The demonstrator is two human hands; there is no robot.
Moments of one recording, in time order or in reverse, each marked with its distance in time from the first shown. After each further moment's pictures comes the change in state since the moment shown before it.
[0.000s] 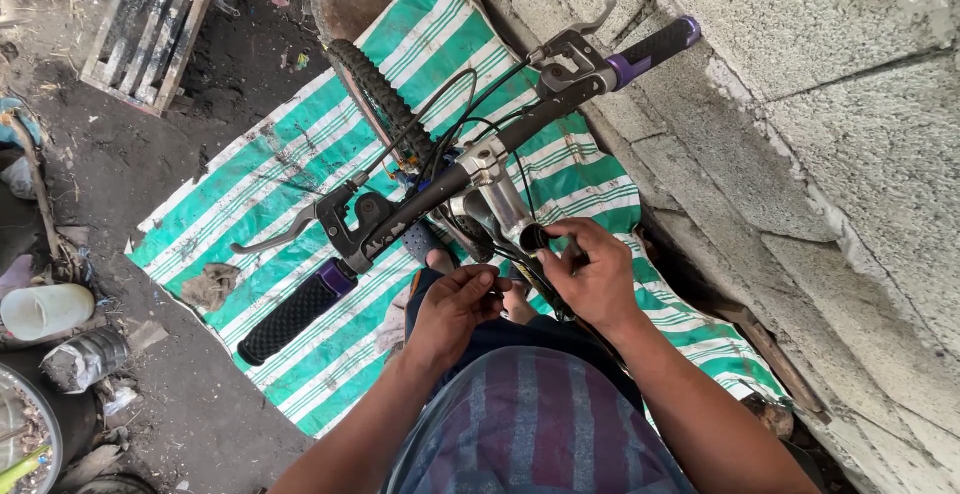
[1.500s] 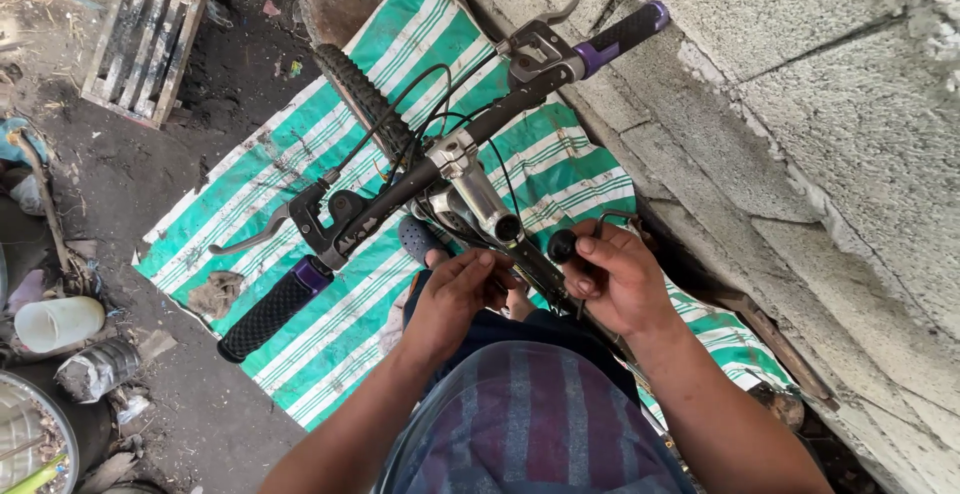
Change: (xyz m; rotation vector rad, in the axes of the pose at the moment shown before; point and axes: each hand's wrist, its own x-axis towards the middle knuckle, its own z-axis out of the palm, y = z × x) left_hand -0.016 0.038 0.055 0.169 -0.179 0.120; right_hand -0.019 -0.001 -0.045 1.117 -0.041 0.681
